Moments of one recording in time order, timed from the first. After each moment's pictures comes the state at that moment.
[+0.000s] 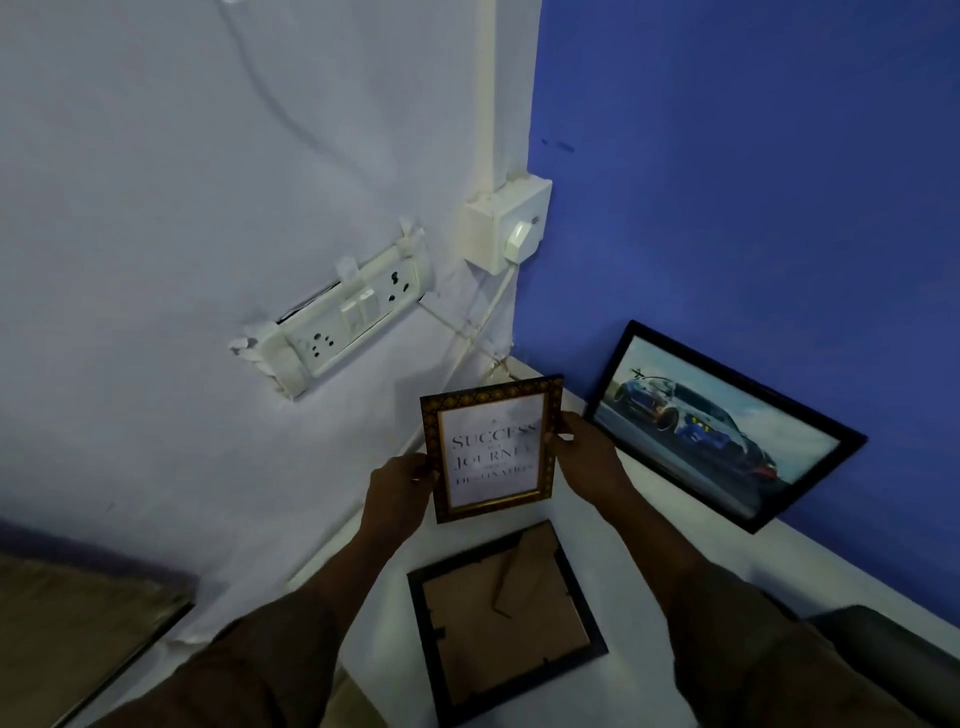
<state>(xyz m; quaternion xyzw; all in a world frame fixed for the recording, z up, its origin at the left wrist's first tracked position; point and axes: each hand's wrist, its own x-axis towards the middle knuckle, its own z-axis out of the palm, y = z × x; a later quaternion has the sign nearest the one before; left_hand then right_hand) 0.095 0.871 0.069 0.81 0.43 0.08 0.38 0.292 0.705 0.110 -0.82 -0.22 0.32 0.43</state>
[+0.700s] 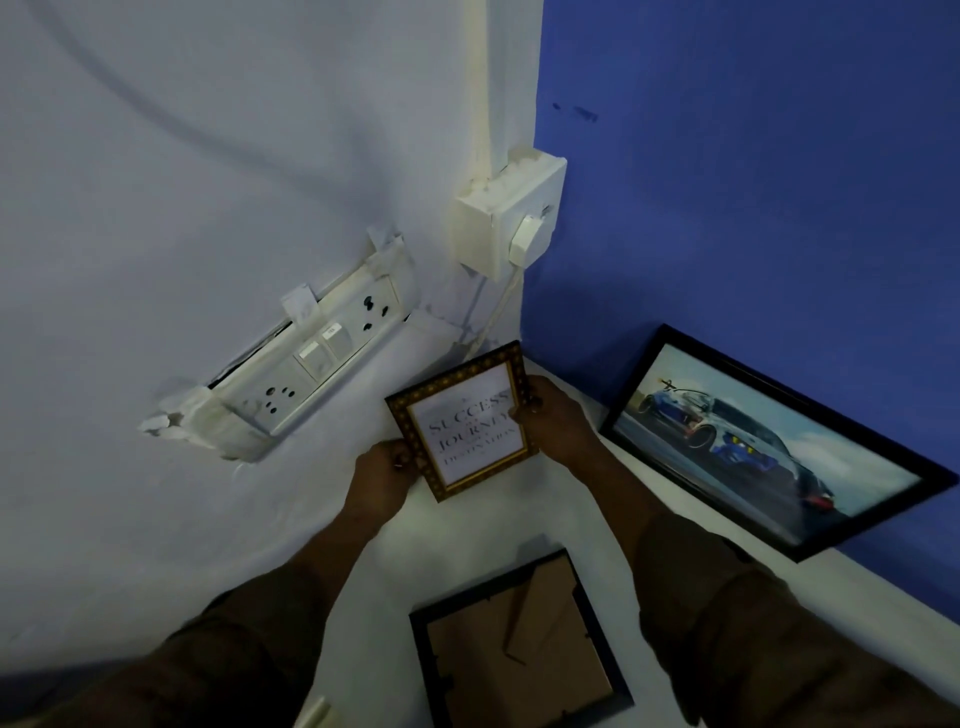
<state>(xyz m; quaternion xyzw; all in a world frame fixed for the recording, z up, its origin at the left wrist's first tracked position) 0.139 0.959 0.029 0.78 0.45 0.05 0.43 0.356 0.812 0.076 -0.80 -0.26 0.38 0.38</state>
